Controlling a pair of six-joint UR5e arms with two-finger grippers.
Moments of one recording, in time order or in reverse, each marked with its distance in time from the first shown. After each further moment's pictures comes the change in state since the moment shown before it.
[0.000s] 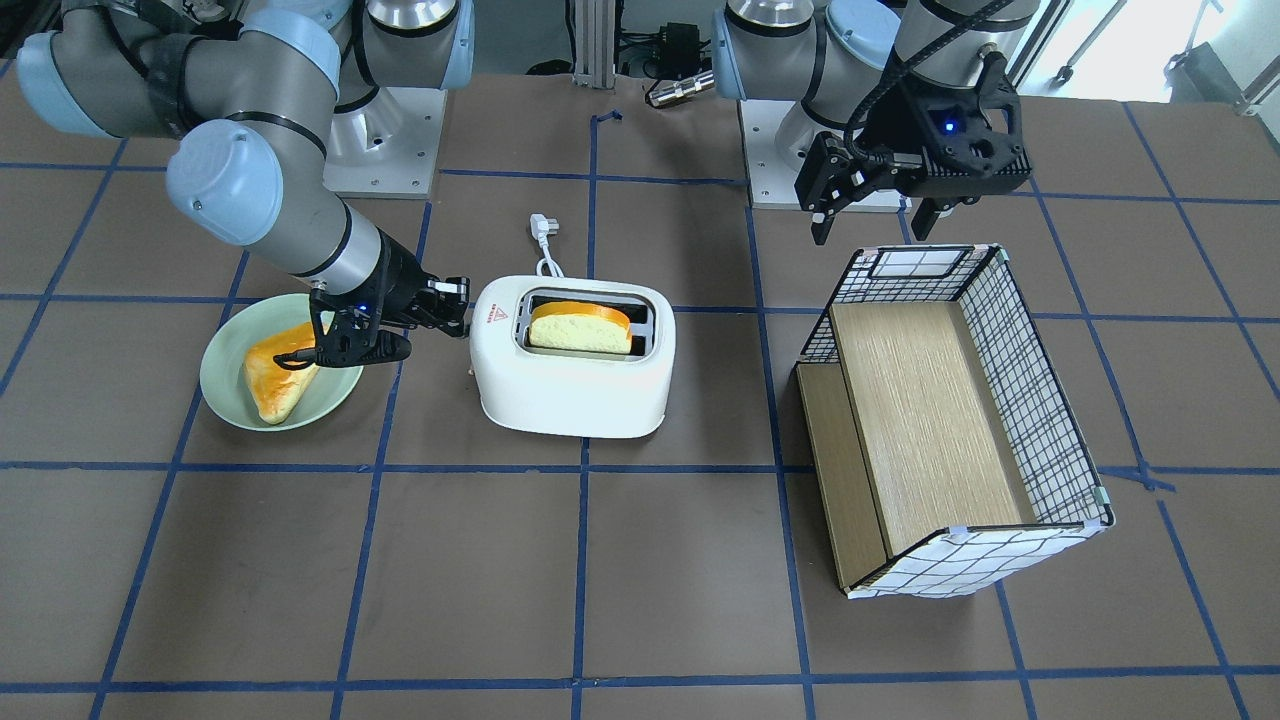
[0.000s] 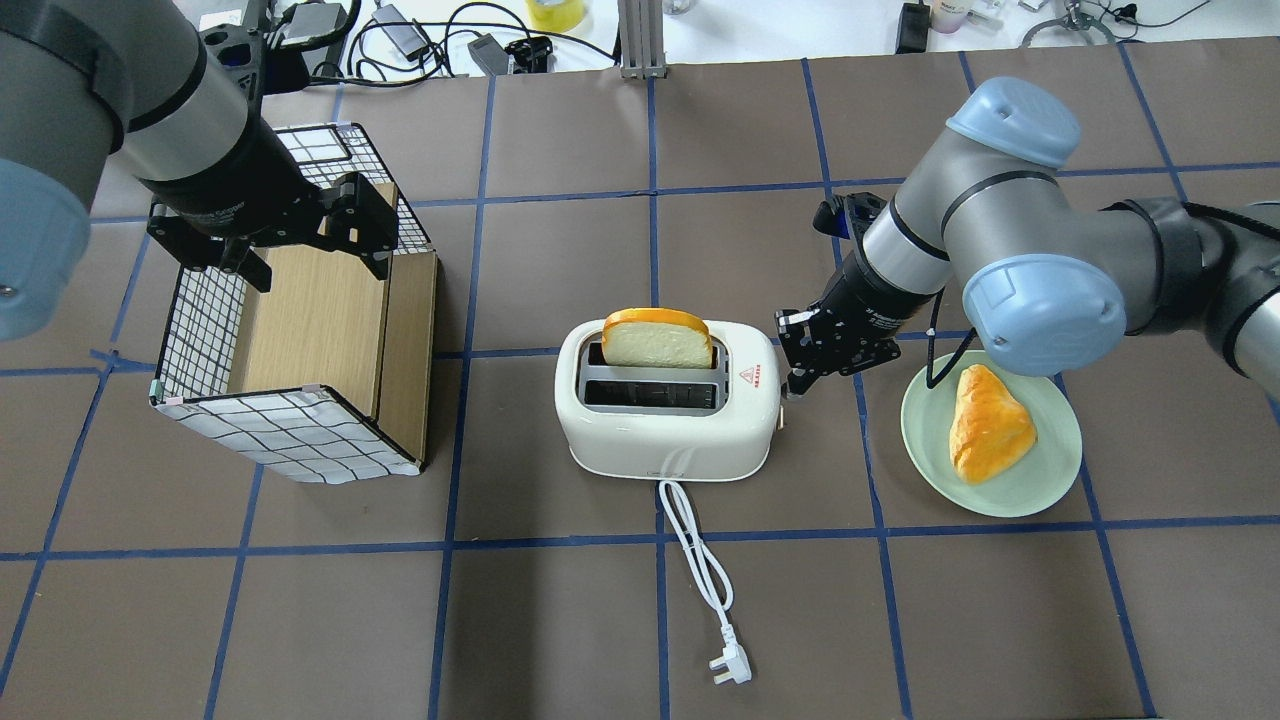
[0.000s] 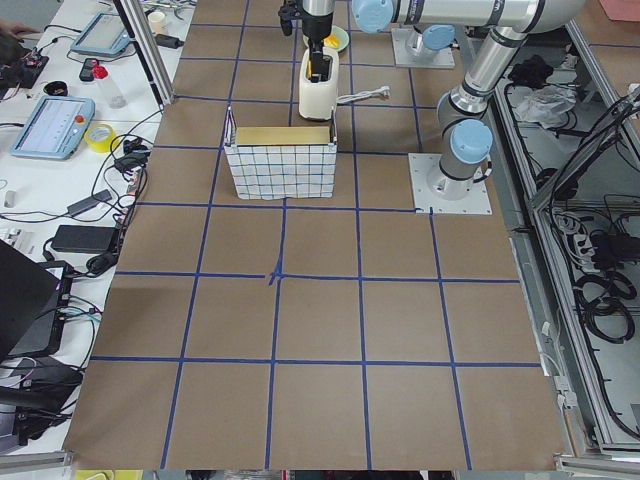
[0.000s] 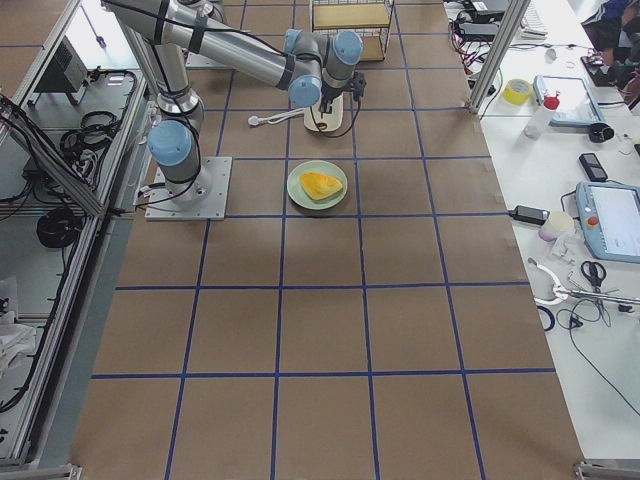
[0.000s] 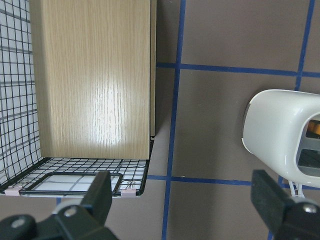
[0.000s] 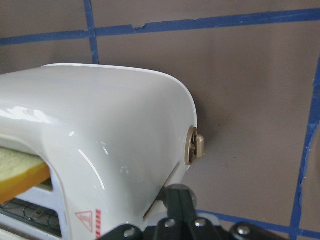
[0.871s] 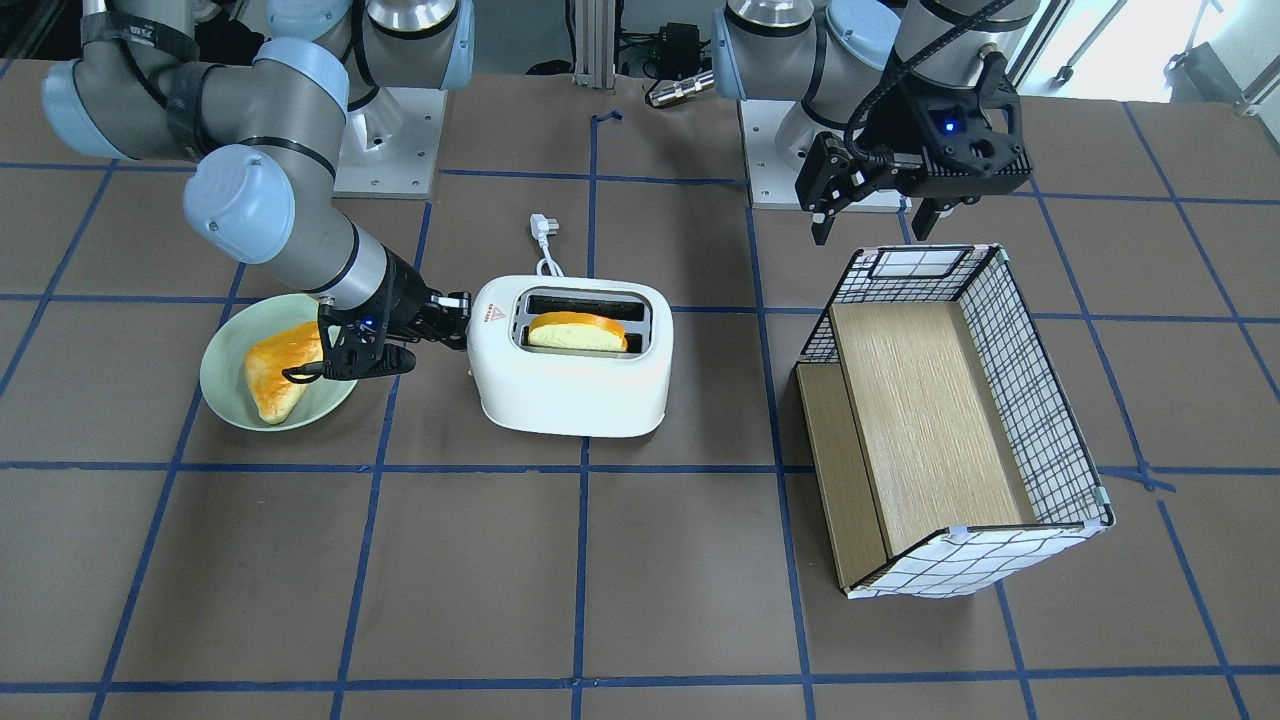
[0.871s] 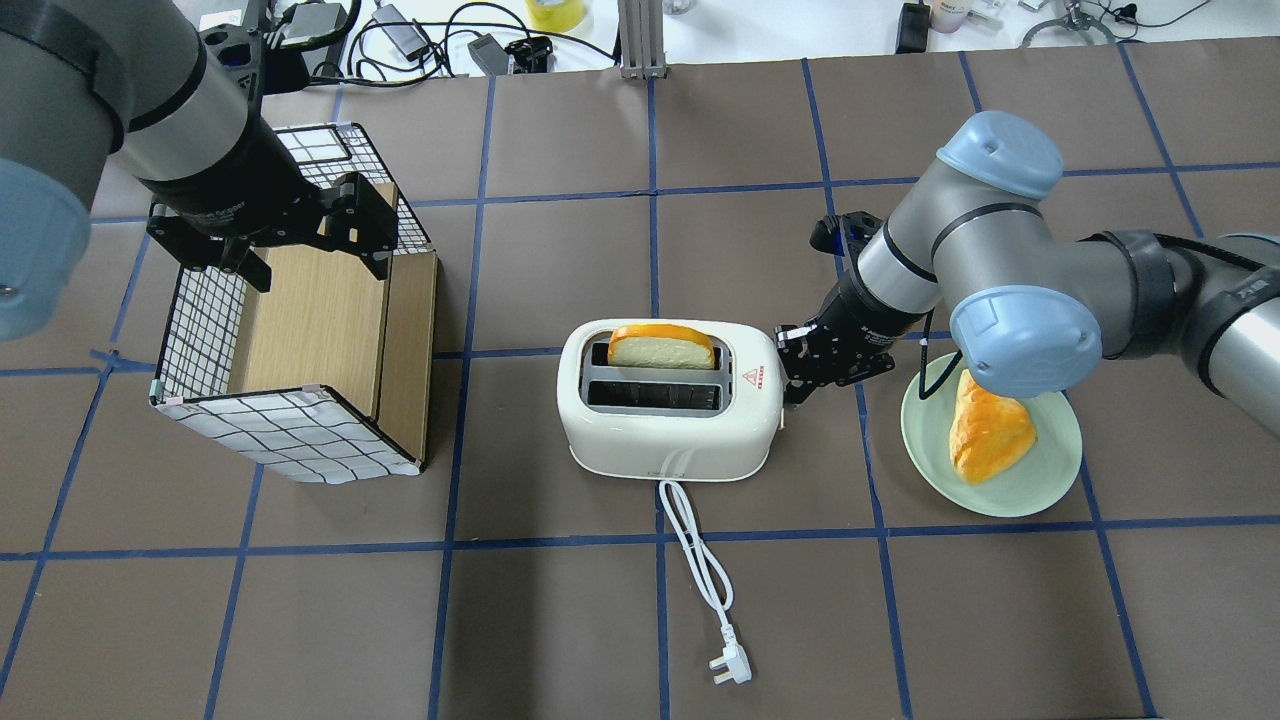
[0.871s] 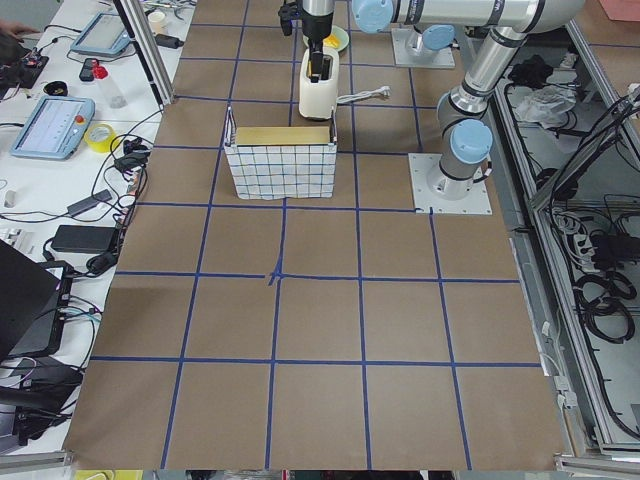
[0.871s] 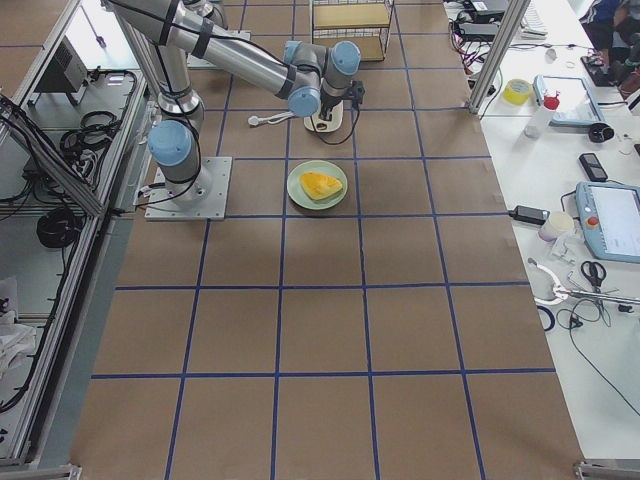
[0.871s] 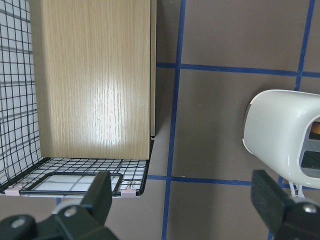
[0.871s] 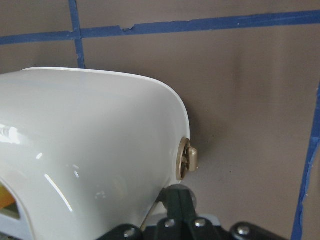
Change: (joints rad) left arm 0.000 0.000 0.000 0.000 0.001 0.000; right arm -0.005 0.023 0.044 -0.080 -0.003 -0.011
